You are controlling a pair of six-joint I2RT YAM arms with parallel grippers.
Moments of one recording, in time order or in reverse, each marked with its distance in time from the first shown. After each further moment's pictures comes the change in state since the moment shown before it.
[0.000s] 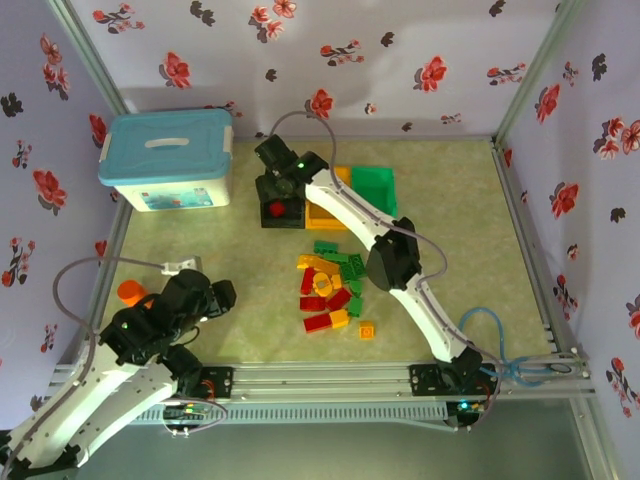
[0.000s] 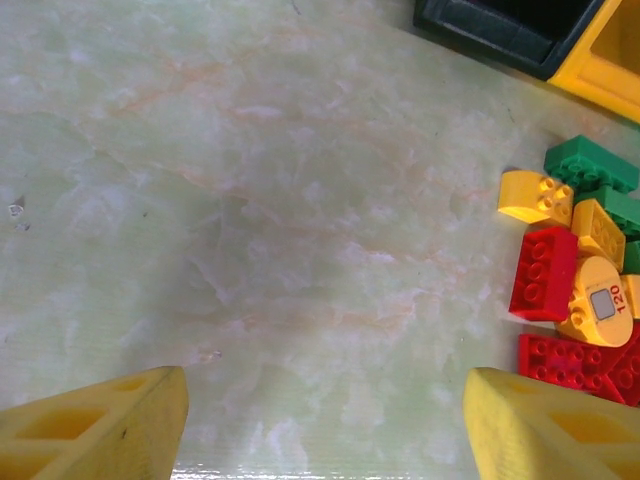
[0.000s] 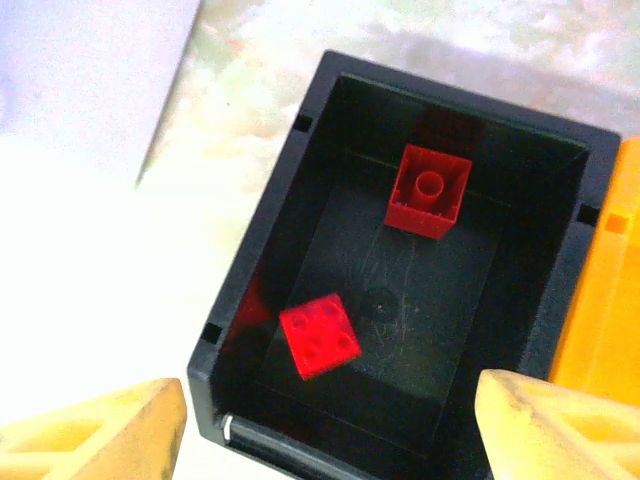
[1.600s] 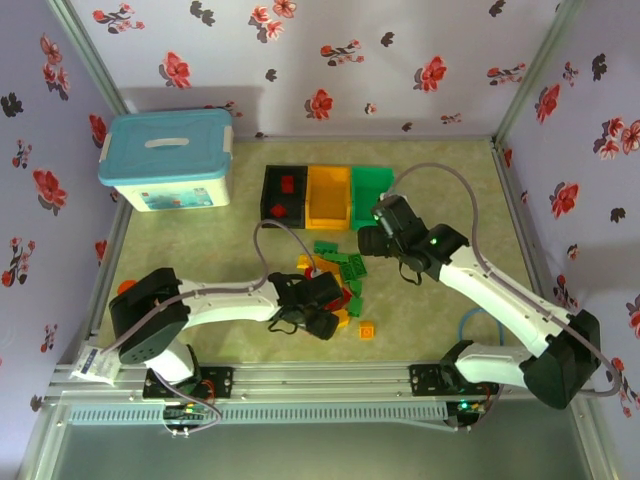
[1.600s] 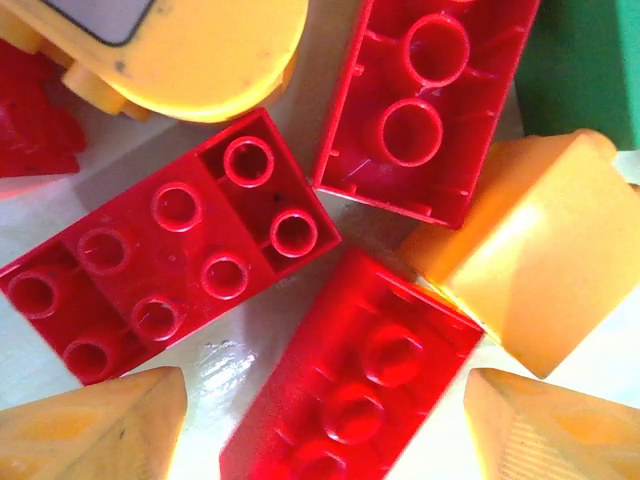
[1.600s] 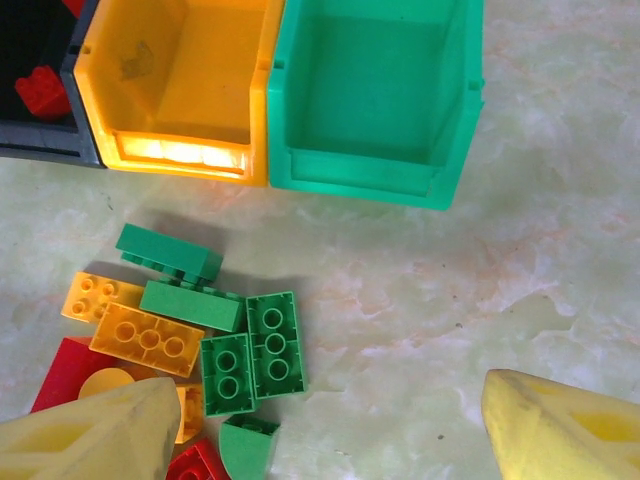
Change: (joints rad) left arm -0.450 1.116 0.268 0.459 0.248 0.230; right arm -0.099 -1.287 -1.526 0.246 0.124 0.080
